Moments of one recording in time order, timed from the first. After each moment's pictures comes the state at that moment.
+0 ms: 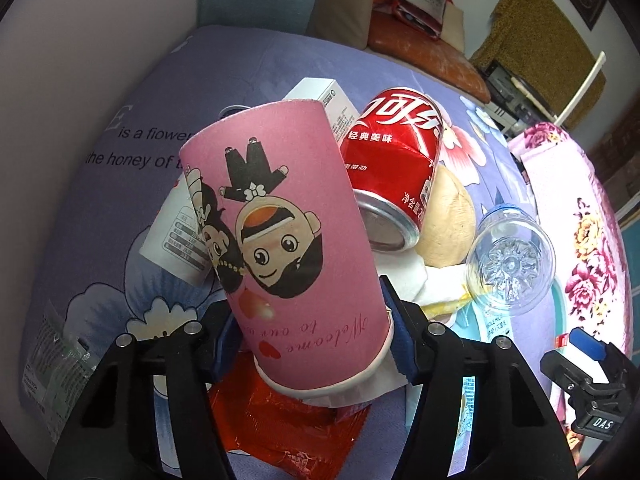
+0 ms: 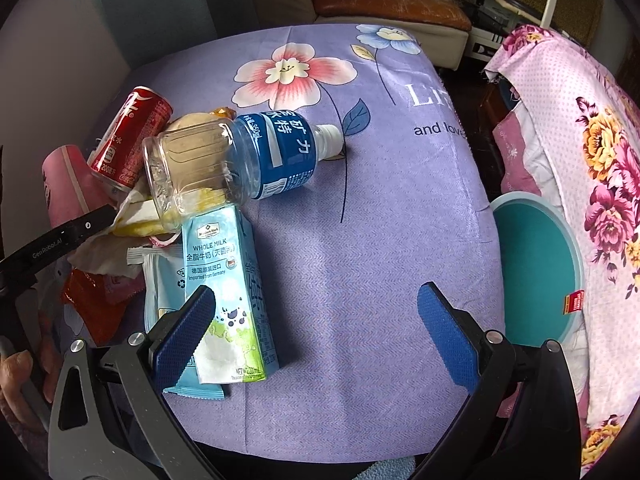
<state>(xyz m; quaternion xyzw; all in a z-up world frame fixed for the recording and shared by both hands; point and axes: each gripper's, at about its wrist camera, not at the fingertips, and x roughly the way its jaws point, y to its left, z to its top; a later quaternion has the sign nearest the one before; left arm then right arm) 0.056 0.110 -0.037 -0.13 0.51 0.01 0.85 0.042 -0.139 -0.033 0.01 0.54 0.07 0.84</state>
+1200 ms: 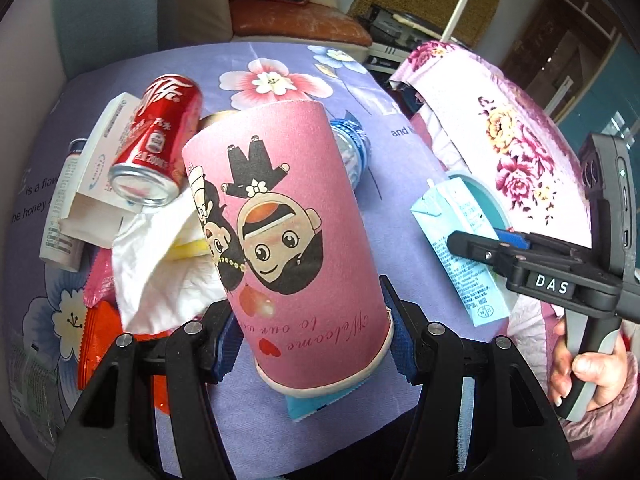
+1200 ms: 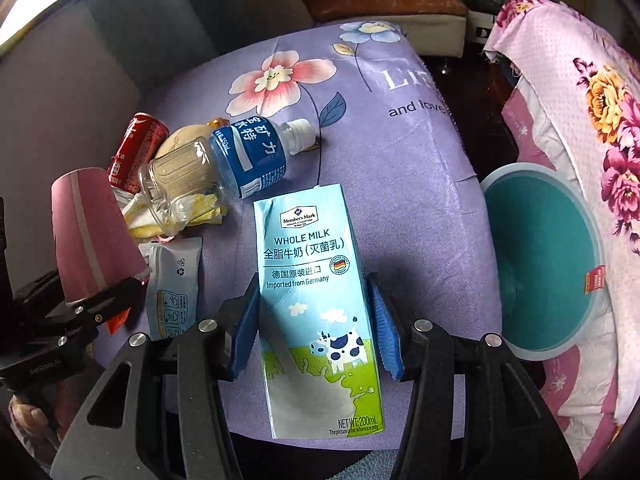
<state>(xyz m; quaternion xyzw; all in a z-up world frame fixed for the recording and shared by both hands) 0.014 0.005 -0.016 -0.03 0.51 -0.18 0.84 0.019 -0.203 -0.031 0.09 0.52 0.10 0.84</state>
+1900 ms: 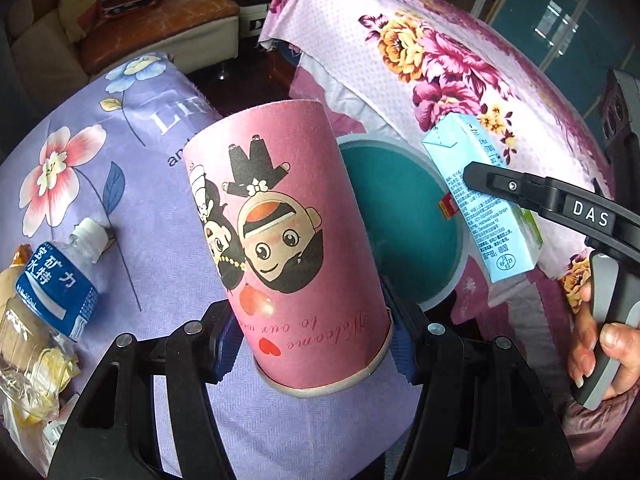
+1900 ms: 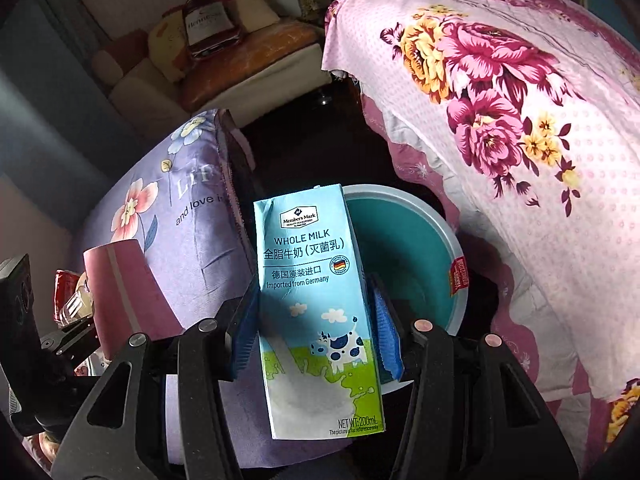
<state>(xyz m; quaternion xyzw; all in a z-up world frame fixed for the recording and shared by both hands) 0.061 -0.224 -0.047 0.11 0.53 -0.31 0.79 0.008 -0.429 -0.036 0.22 0.46 -0.06 0.86</state>
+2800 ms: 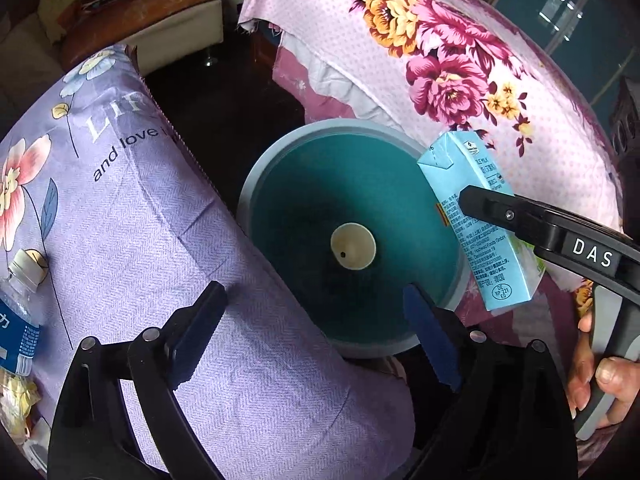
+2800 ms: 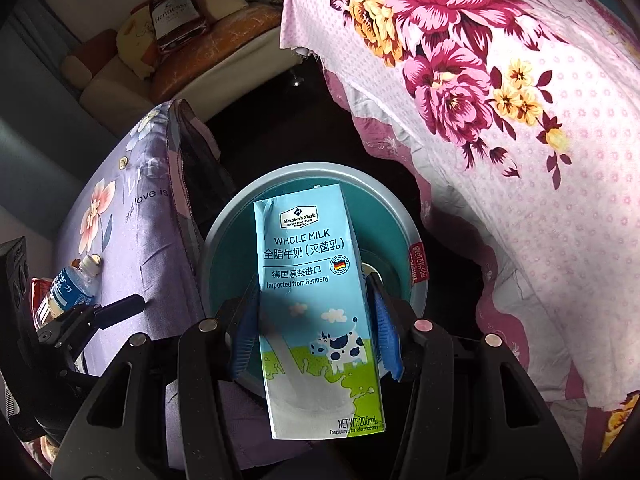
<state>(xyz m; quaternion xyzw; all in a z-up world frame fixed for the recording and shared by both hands) 0.071 -0.277 -0.078 0.12 0.55 -0.30 0.77 0.010 -0.466 -0.078 0.24 0.49 -0.08 0.84</state>
